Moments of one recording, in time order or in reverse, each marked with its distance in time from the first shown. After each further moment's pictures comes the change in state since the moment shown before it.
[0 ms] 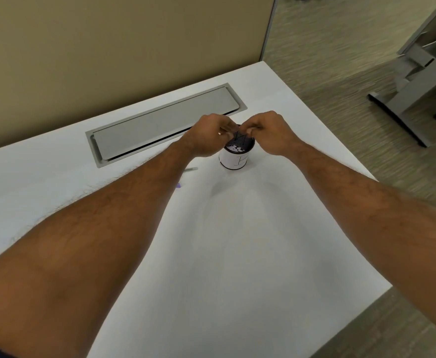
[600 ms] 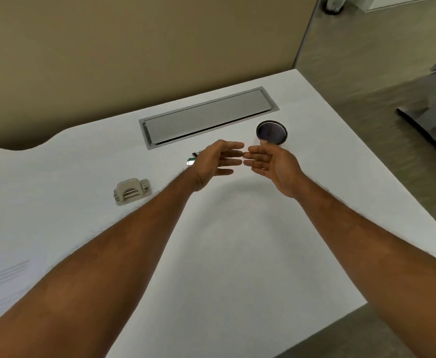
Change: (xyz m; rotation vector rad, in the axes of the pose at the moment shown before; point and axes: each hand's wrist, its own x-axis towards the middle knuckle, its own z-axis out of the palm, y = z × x) left_hand -0.147 -0.014 -0.016 -0.845 -0.003 -0.315; right_hand -0.102 -0.060 0.065 0.937 -0.143 0.352
